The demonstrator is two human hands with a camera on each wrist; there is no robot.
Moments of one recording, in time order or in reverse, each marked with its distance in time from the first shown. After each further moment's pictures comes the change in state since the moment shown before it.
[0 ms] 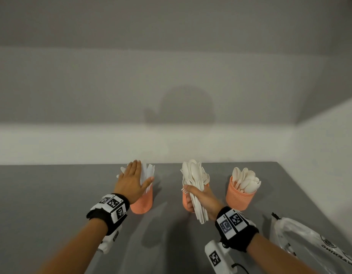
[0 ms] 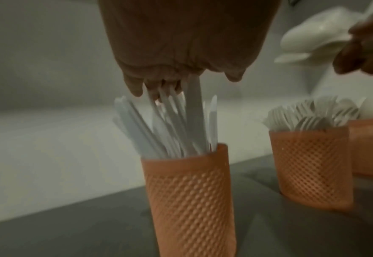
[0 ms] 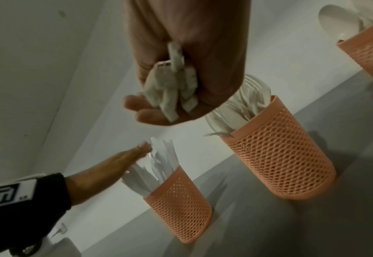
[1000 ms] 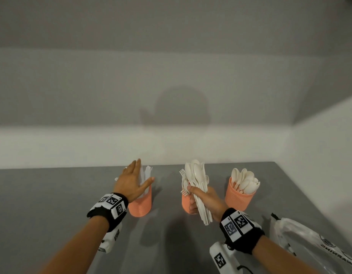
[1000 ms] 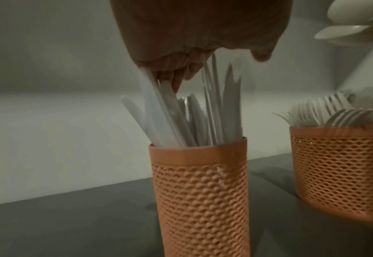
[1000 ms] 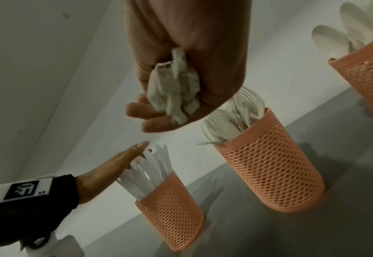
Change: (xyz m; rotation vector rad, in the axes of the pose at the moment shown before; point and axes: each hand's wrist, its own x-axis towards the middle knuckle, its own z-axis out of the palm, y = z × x) left_hand 0.010 -0.006 0.000 -0.101 0.016 0.043; right_hand -0.010 -0.008 -0.004 0.038 0.022 -0.007
